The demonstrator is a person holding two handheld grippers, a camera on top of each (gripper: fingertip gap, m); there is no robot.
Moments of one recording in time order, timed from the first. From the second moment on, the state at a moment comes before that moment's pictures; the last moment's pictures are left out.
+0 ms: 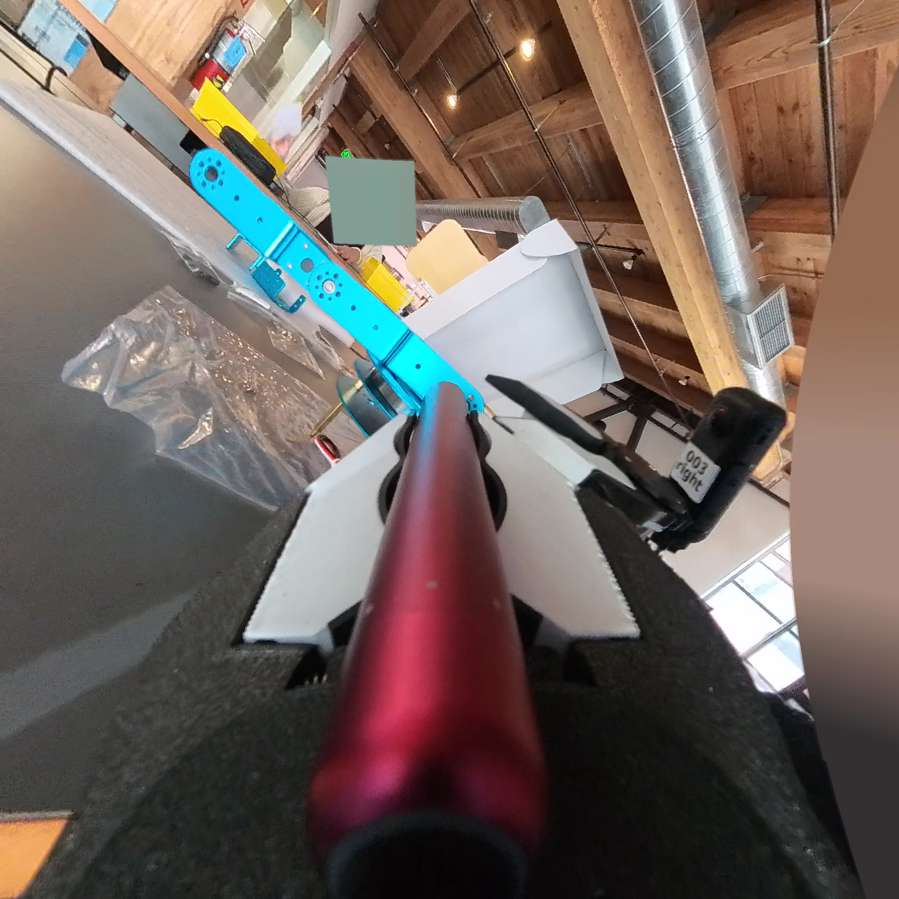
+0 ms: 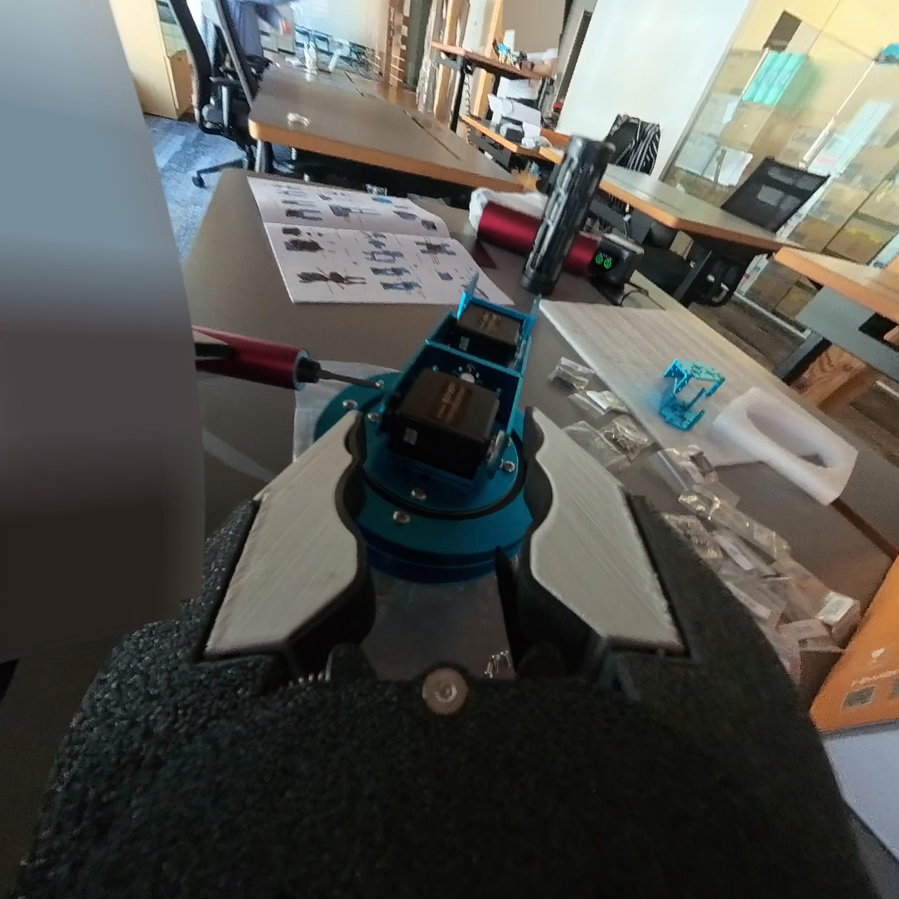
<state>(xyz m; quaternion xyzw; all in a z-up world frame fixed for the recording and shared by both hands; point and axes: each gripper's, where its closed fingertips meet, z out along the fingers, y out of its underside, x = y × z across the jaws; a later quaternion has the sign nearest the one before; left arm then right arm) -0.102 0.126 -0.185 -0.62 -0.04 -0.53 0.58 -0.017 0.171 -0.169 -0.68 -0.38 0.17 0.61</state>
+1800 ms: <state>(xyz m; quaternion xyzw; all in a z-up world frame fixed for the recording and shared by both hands) -0.101 0.123 -0.182 -0.60 0.00 -0.57 0.55 -0.022 0.179 -0.183 -0.71 -0.36 0.20 0.58</state>
